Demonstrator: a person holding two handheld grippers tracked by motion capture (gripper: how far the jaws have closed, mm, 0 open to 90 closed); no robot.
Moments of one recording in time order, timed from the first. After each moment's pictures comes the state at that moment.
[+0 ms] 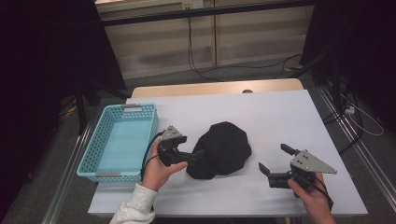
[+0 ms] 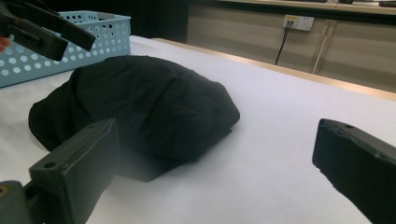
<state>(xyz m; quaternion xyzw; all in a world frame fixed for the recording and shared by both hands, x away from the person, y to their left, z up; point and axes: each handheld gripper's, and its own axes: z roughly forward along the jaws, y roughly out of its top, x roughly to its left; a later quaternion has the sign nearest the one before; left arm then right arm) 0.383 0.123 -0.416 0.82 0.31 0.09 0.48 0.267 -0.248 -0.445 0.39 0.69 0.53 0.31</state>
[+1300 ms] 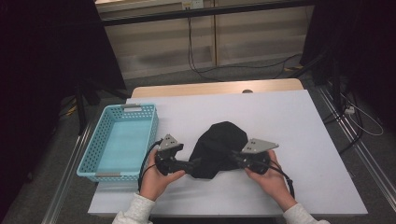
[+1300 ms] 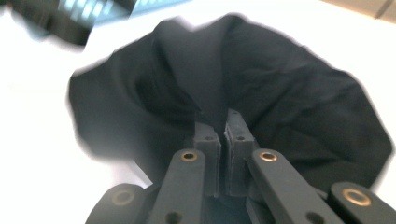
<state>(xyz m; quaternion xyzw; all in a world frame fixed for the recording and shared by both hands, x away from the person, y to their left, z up) 0.365 0.131 -0.431 0.82 0.32 0.10 0.46 0.330 -0.167 -0.449 0.34 0.79 0.48 0.20</state>
